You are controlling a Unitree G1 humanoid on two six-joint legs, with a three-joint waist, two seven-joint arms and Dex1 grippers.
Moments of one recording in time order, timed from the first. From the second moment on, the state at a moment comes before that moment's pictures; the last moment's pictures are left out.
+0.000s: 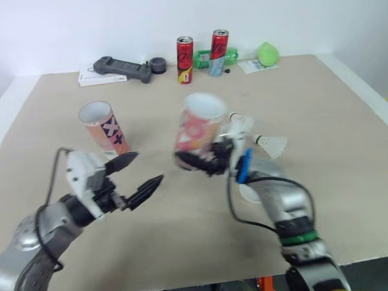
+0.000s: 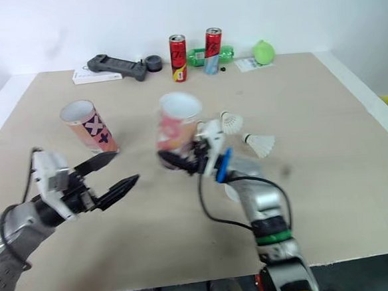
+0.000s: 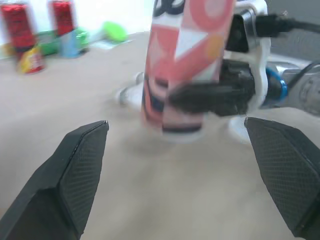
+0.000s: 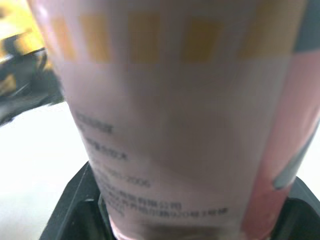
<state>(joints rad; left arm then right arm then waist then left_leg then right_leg) -0.14 0.55 0.14 -0.57 -0.74 0.53 -0.63 -0.43 -0.22 -0.08 -0.16 0.43 0.46 0.72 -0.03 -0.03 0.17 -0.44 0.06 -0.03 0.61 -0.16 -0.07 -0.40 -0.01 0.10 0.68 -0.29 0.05</state>
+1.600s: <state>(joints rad) -0.55 0.17 -0.31 -0.09 -0.43 0.35 -0.88 -0.25 -0.43 -0.59 0.42 0.32 -0.07 0.11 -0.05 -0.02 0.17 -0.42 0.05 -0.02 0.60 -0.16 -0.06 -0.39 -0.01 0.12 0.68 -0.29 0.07</state>
